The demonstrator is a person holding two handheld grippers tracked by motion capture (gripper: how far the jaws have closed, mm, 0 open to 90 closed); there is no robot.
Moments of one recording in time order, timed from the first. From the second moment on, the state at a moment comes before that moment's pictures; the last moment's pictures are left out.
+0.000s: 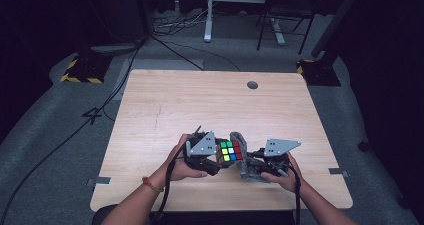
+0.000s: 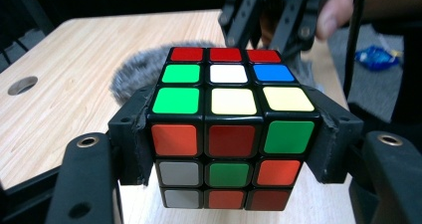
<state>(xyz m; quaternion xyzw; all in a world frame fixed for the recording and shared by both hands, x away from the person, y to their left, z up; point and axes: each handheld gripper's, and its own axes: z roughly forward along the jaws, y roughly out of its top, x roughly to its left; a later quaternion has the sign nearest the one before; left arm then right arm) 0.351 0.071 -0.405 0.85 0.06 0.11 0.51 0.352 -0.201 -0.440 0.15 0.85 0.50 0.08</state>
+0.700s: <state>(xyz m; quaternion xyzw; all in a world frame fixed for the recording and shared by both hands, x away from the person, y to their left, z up) 0.354 0.056 -0.428 0.88 0.07 0.10 0.46 0.343 -0.208 -0.424 0.12 0.82 0.55 0.10</state>
